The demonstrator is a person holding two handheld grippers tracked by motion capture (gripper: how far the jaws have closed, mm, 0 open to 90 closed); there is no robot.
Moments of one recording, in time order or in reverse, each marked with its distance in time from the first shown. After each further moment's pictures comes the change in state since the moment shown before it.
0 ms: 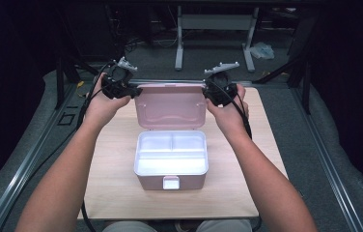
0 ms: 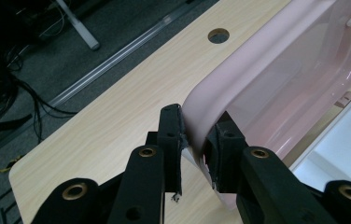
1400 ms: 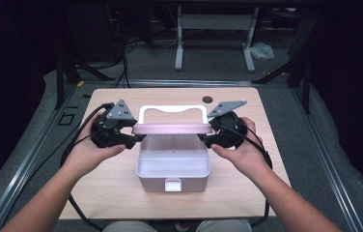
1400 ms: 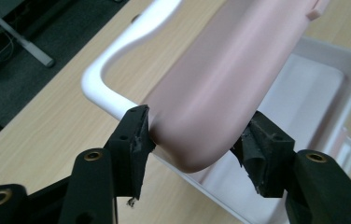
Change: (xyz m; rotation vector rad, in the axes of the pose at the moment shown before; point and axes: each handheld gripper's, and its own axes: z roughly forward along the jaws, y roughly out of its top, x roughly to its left) left arm -0.086 -0.075 -0.060 -0.029 -0.170 0.153; right arm 0.038 -0.071 -0.064 0.096 0.232 -0.197
